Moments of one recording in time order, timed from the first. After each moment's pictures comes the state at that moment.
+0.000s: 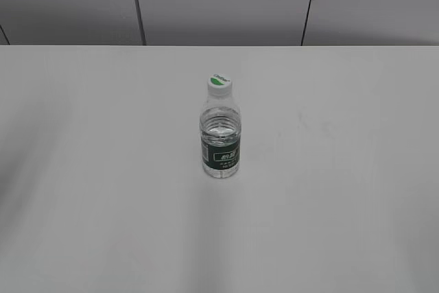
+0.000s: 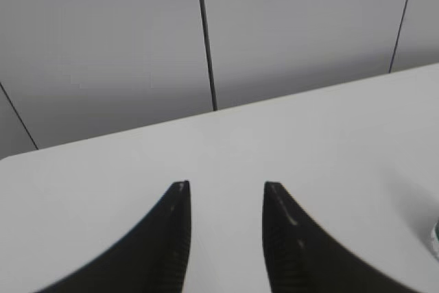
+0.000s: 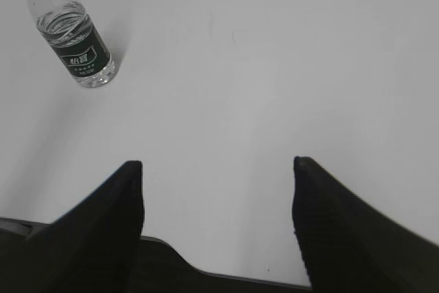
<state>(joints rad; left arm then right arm) -0.07 0.64 -0.54 -0.60 0.26 0.79 0.00 0.00 -0.47 0.25 1.07 -0.18</state>
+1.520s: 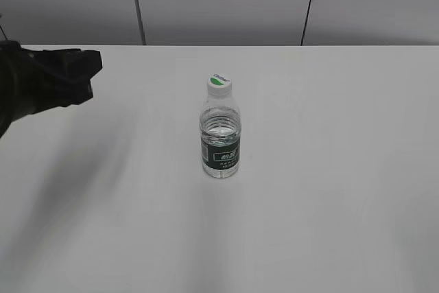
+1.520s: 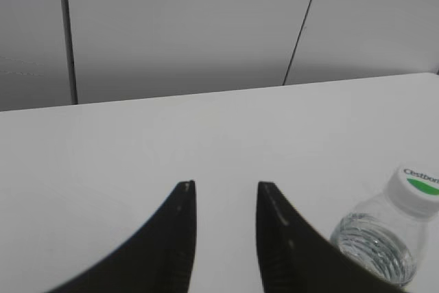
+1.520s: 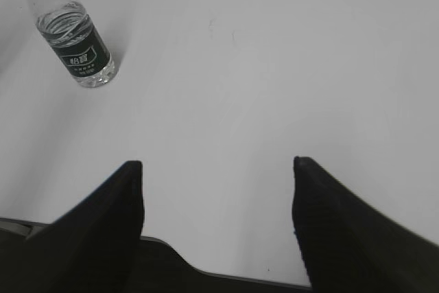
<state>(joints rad) -0.50 1.30 -0.47 -0.06 -0.53 -0.06 0.00 0.00 -0.47 0.25 1.07 -0.18</state>
